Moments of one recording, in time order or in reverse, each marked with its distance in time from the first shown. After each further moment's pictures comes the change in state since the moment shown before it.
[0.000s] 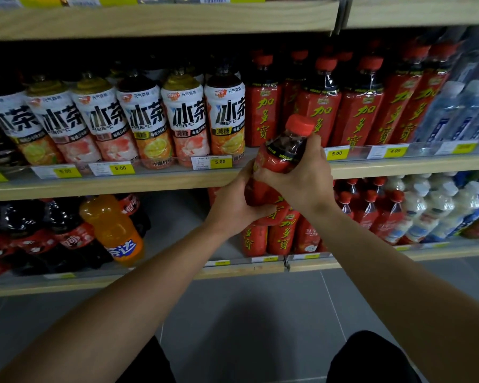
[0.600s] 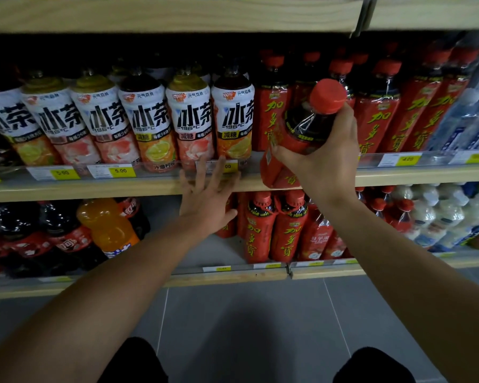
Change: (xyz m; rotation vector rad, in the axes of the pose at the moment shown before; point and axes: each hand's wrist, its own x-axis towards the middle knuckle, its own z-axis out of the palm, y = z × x) left_hand 0.026 -0.080 -0.040 1.235 -0.095 -0.020; right_hand 0.033 -0.014 -0.005 0.060 0.202 -0.174
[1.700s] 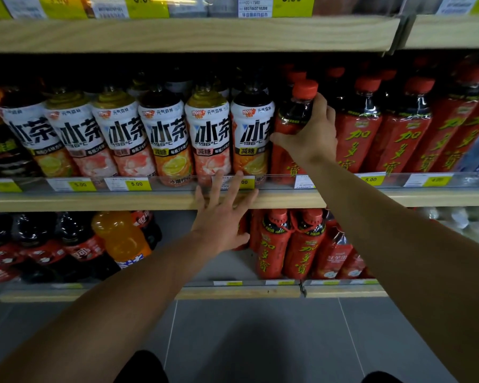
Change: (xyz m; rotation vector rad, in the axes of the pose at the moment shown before) left_hand 0.005 -0.008 -0.001 -0.044 -0.096 0.049; right_hand 0.083 0.018 0.081 -0.133 -0.170 0.133
